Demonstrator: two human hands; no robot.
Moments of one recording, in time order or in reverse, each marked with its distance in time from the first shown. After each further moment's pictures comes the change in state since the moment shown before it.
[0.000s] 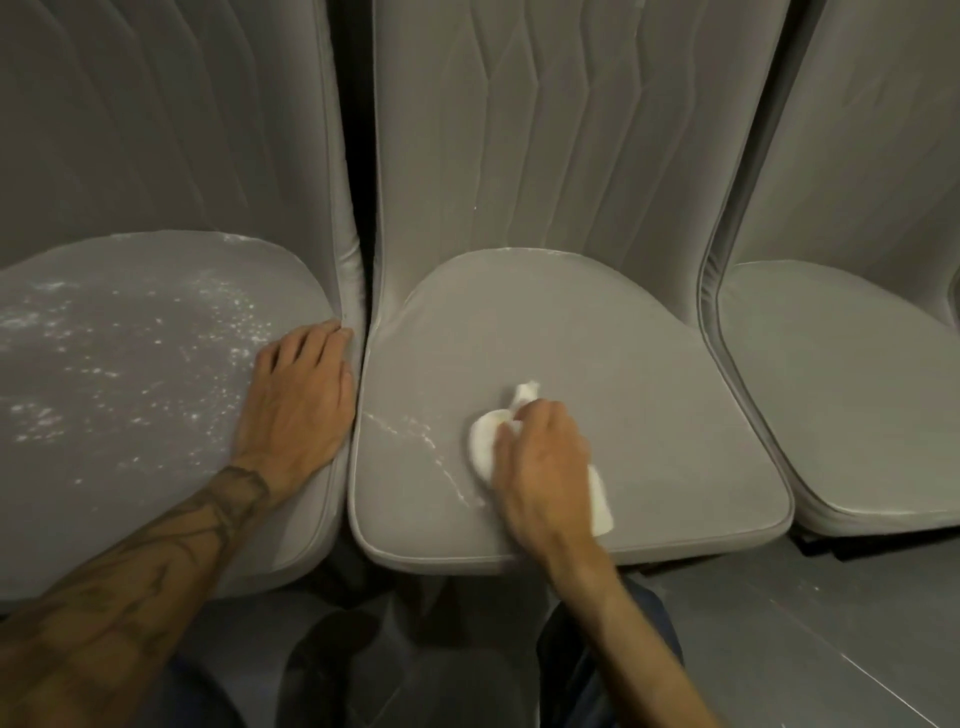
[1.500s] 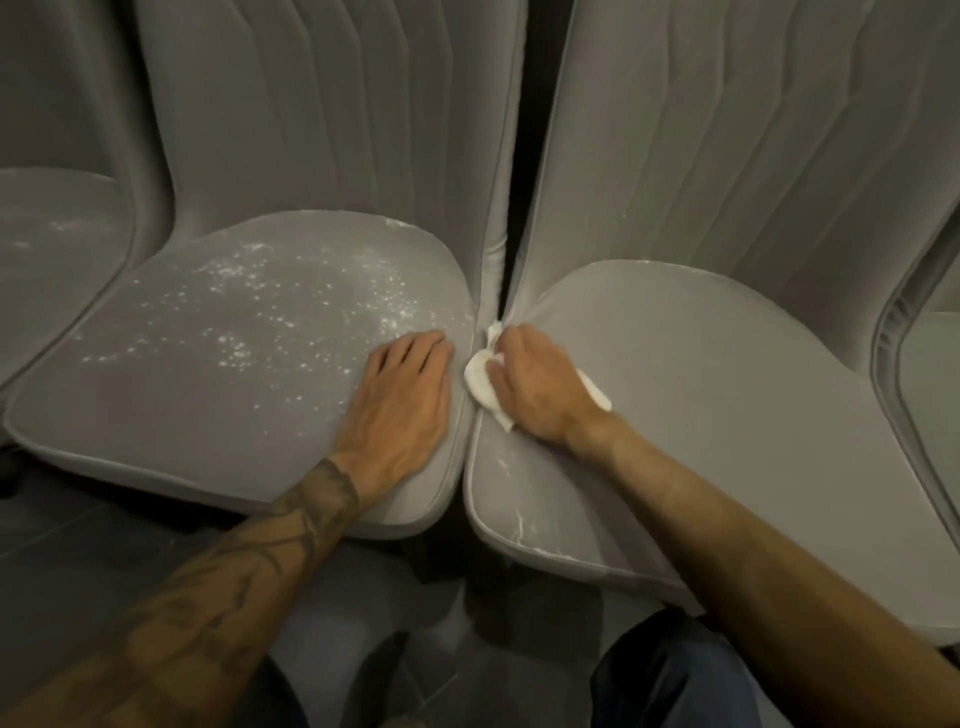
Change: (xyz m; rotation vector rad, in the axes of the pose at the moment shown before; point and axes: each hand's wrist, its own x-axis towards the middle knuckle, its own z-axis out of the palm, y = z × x) left_hand -0.046 -0.006 -0.025 -0.056 -0.042 -0.090; right_hand 0.096 -0.080 0.059 0.059 -0.291 -0.585
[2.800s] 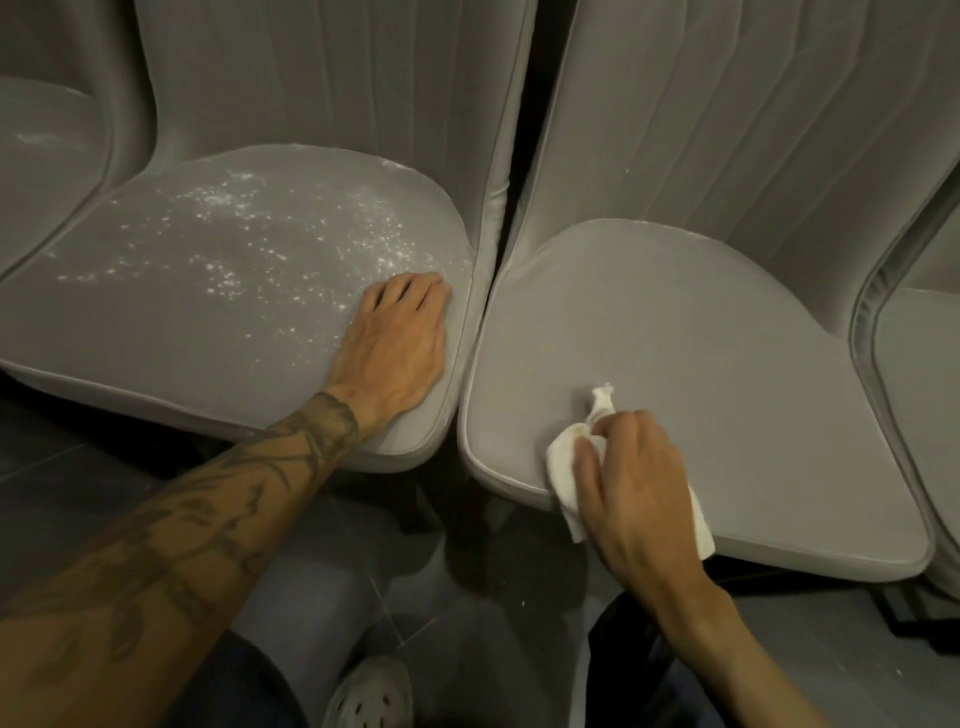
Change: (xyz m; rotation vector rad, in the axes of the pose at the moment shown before) left_hand -0.004 0.000 -0.004 0.059 -0.030 0.001; right_hand -0.180 -0.019 -0.024 -0.052 0.213 0.268
